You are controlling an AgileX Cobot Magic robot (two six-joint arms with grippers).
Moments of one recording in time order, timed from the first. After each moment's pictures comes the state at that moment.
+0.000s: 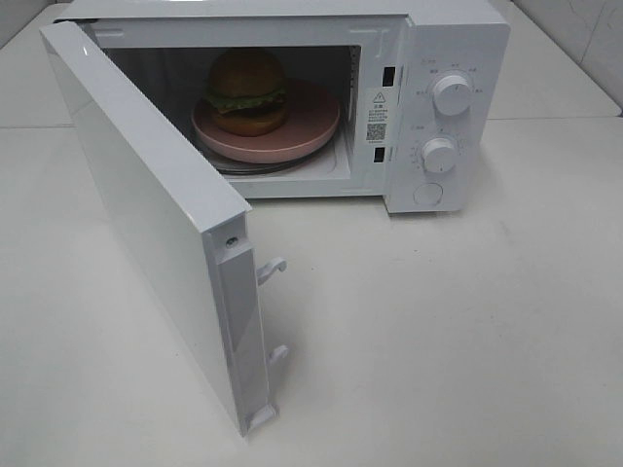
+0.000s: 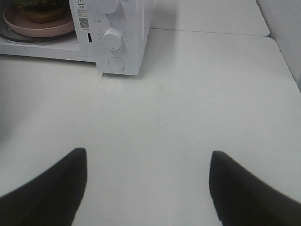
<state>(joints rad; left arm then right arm) 0.01 -0.01 -0.52 0.00 1.09 -0.07 0.07 0.00 -0.49 0.02 0.97 0.03</state>
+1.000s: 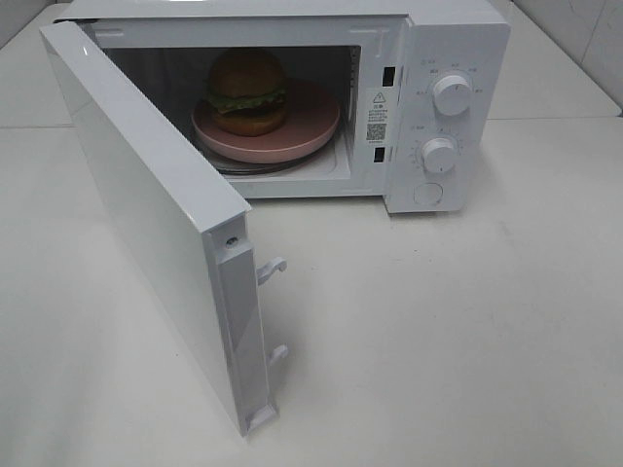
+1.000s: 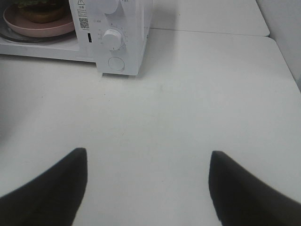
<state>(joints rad) 0.01 0.15 -0.54 -0.10 0.73 0.06 0.07 0.00 -0.49 0.02 0.97 0.03</state>
